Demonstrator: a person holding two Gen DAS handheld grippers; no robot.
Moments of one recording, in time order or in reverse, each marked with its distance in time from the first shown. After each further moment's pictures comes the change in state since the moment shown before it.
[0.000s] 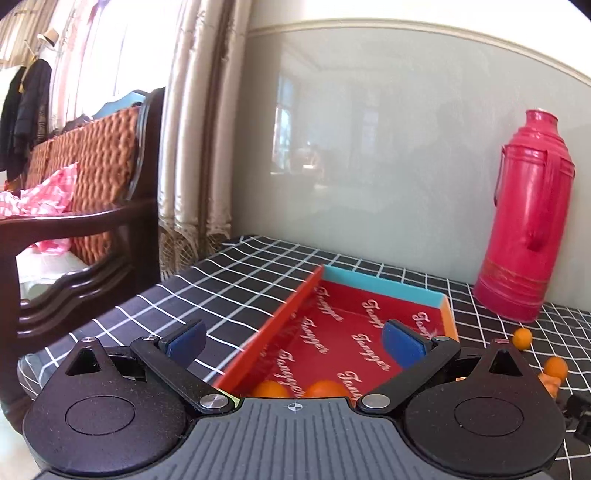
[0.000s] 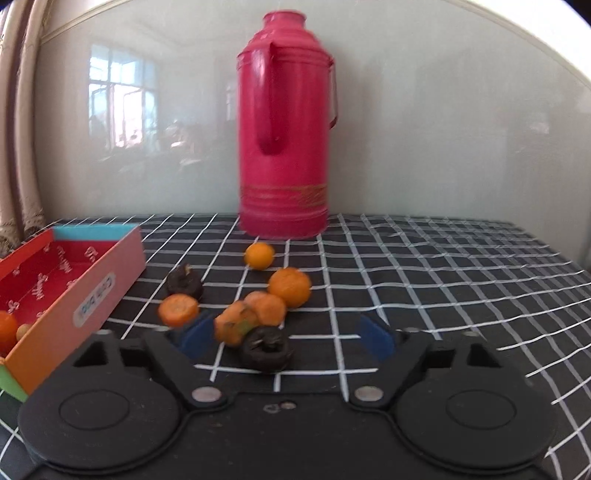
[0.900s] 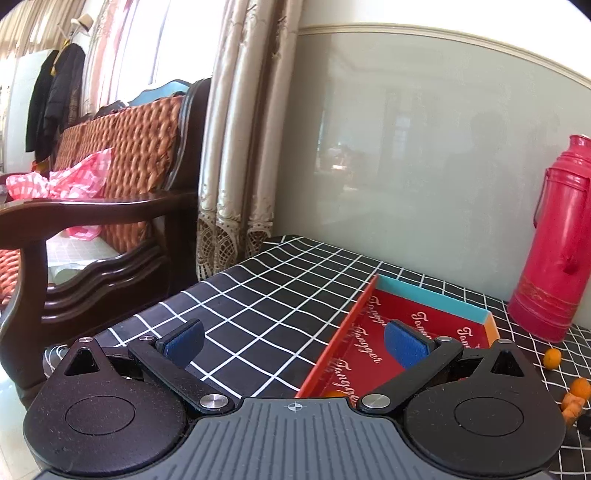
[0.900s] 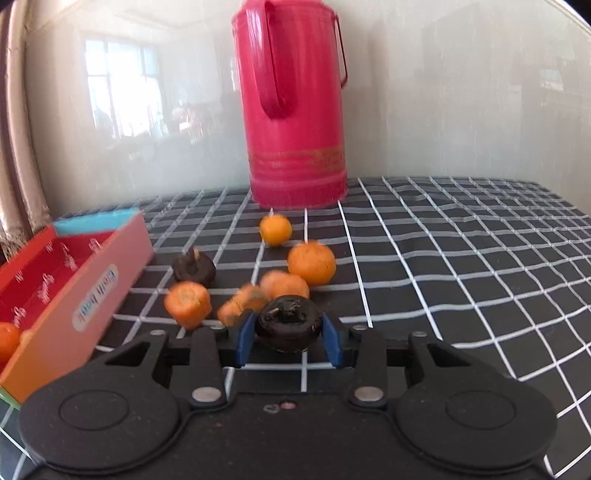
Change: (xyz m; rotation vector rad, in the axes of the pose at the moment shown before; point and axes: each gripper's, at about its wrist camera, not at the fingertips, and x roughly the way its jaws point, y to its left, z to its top) left arm 0.005 0.044 0.004 -0.078 0.013 0.077; right arm 0.016 0.000 0.004 0.070 0.020 0.073
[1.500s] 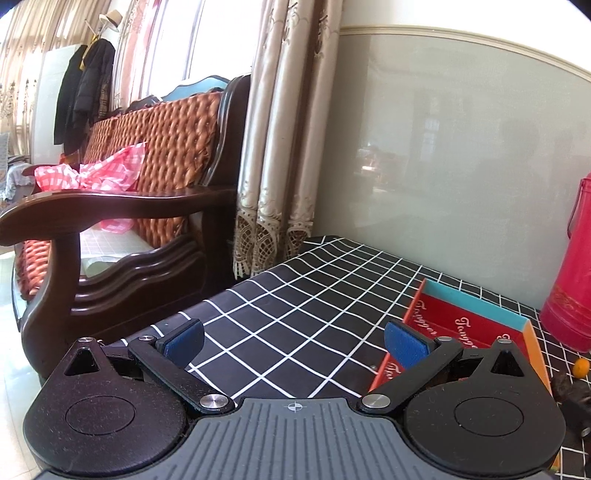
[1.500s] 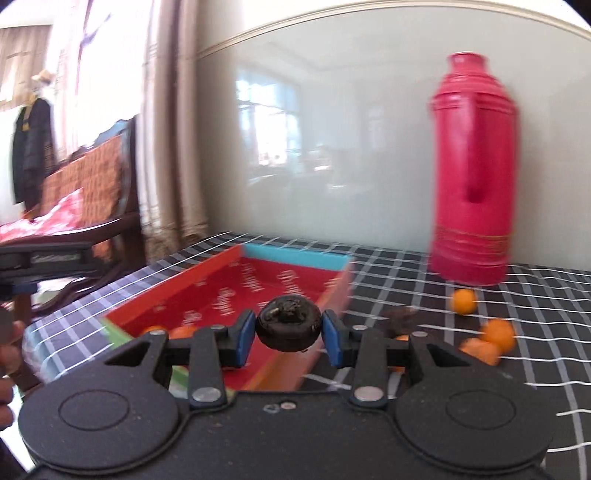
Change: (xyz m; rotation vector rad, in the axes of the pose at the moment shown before) left arm 0.003 0.033 0.001 -0.031 0.004 0.090; right arm -0.048 0.108 -0.011 -0.263 -0.102 0.416
